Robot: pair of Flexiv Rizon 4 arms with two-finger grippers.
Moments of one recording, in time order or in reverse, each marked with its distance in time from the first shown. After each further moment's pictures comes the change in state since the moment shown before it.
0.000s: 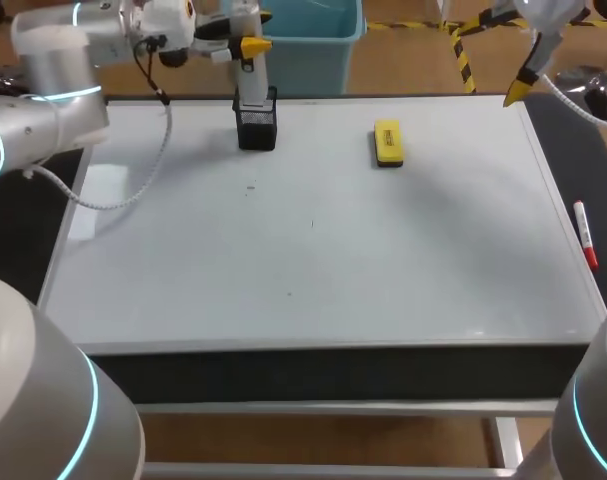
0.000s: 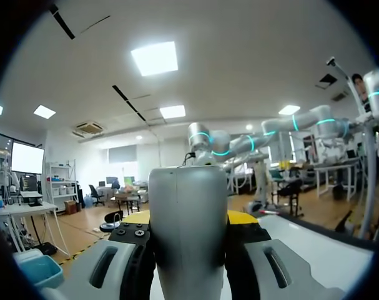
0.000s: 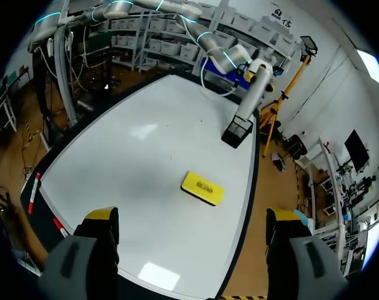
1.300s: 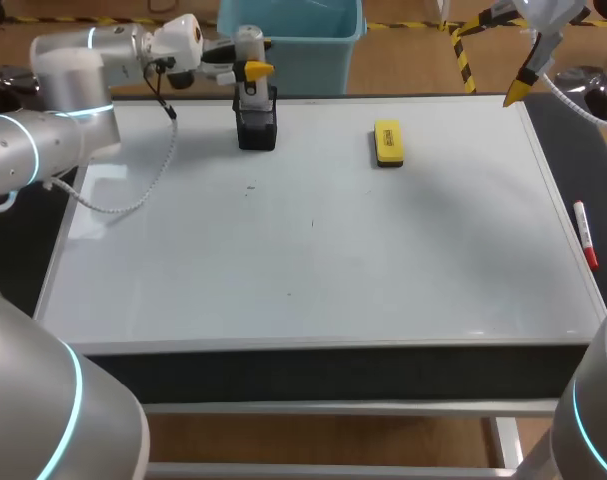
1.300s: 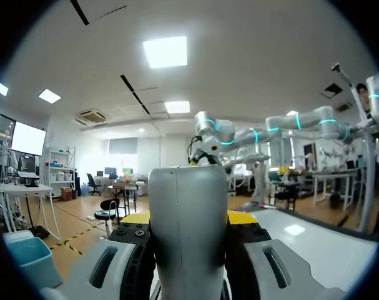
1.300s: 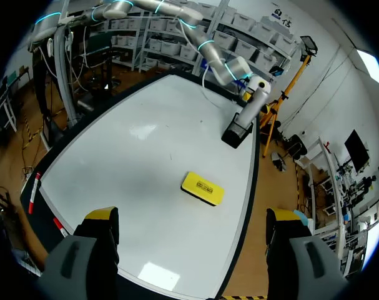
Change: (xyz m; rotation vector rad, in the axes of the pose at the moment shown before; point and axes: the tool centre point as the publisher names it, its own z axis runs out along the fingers) left arm -0.017 0.070 -0.010 -0.013 0.000 -0.088; right arm 0.000 0.000 0.000 0.000 0.000 0.000
